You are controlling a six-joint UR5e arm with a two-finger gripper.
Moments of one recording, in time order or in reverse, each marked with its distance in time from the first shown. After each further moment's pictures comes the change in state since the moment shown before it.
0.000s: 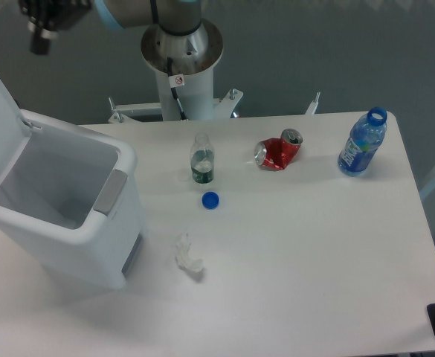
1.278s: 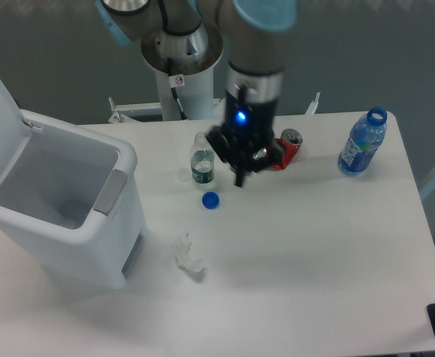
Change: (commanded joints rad) arm 0.376 -0.269 0.049 -0.043 0.157 0.143
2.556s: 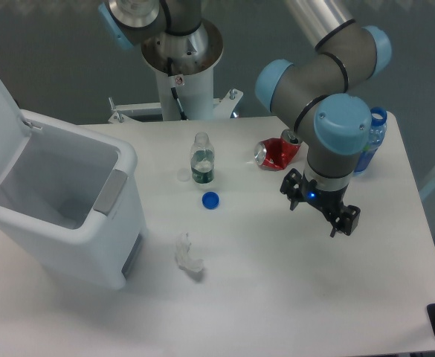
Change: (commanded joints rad) arm 0.158 -0.440 0.100 0.118 0.300 0.485
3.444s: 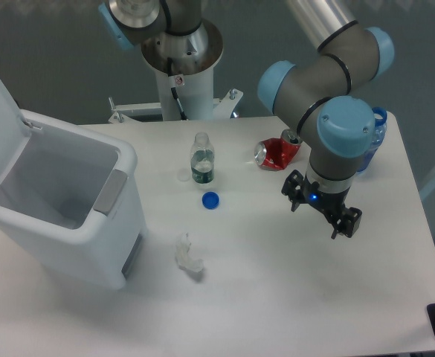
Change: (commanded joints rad) arm -0.008 -0.040 0.037 -0.009 0.002 0.021
